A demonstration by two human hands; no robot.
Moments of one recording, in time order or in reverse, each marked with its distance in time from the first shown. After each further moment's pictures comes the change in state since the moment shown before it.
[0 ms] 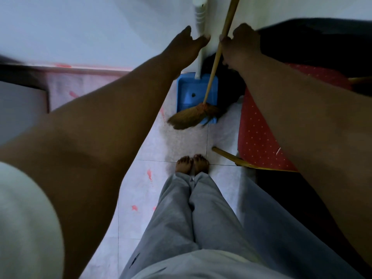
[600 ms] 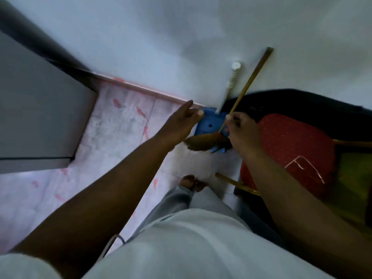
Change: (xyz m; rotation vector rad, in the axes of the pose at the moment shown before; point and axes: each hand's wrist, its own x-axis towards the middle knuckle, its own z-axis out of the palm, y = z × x) left_hand -0.275 -0.012 -0.042 -0.285 0.175 -0.001; right_hand -0.214 -0.003 -0.026 0.182 -0.113 -0.202
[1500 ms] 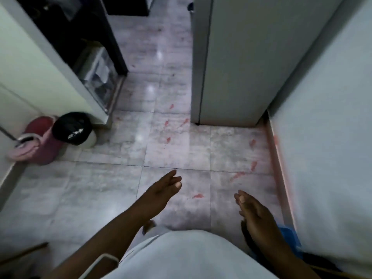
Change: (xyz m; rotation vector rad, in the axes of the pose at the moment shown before) left_hand -0.435 -0.225 0.029 -0.852 1.026 -0.073; right_hand -0.254 -0.061 0.097 -0.425 -1.099 -0.589
